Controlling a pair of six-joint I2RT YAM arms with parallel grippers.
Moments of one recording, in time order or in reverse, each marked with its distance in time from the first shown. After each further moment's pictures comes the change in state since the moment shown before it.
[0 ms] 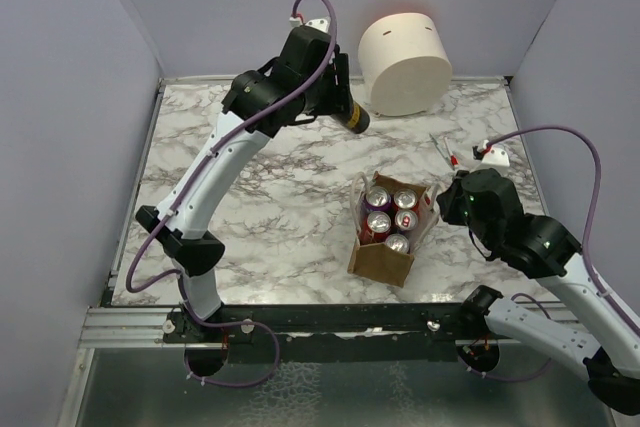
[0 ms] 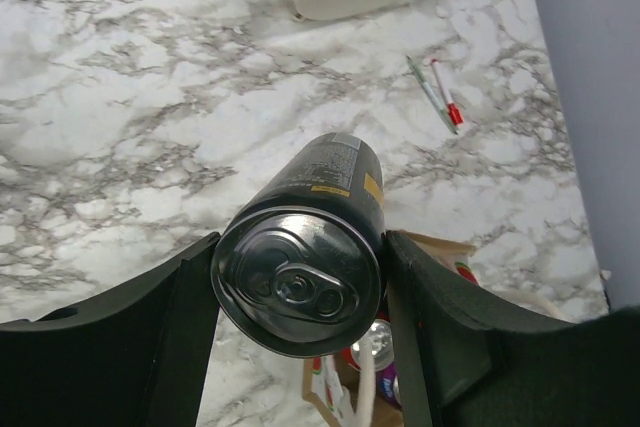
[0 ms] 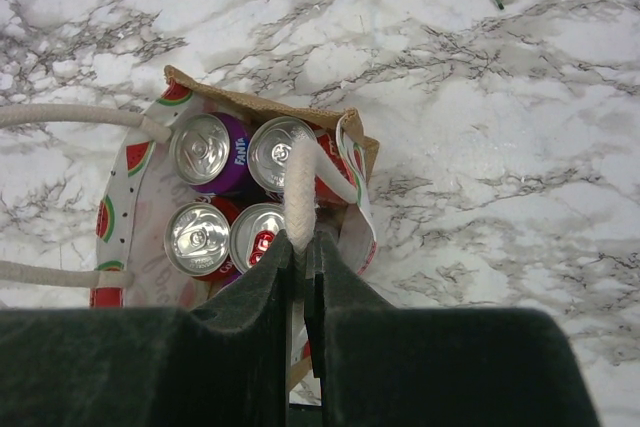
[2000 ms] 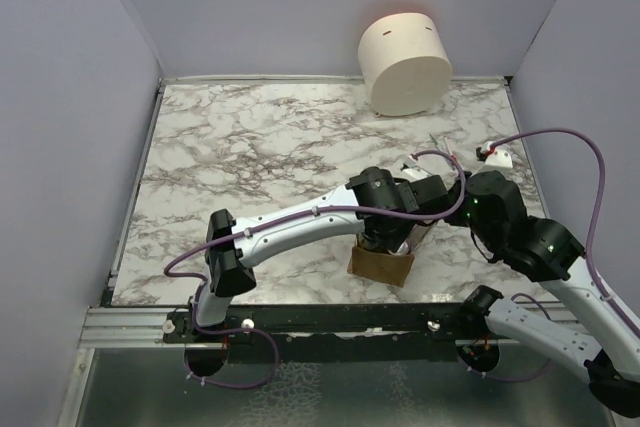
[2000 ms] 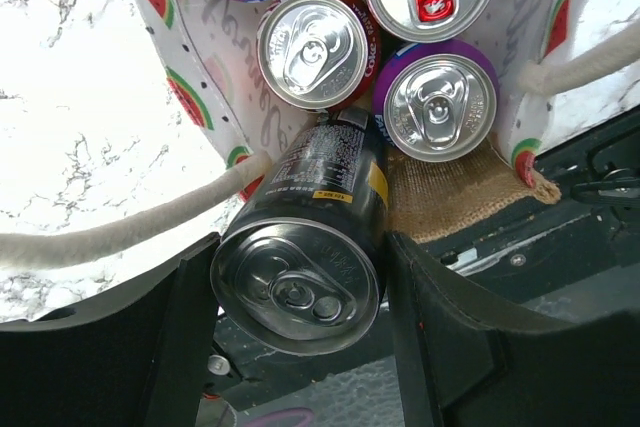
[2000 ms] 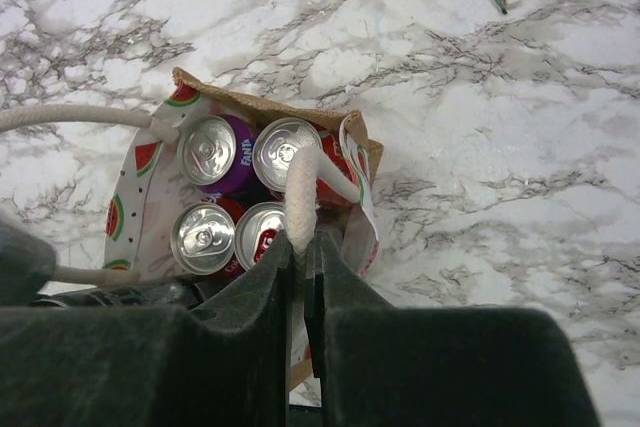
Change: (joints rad) left arm -0.555 0.159 -0.247 -0.295 -0.169 -0.057; right arm 0.000 -0.020 -0.006 0.011 -0.001 0.000
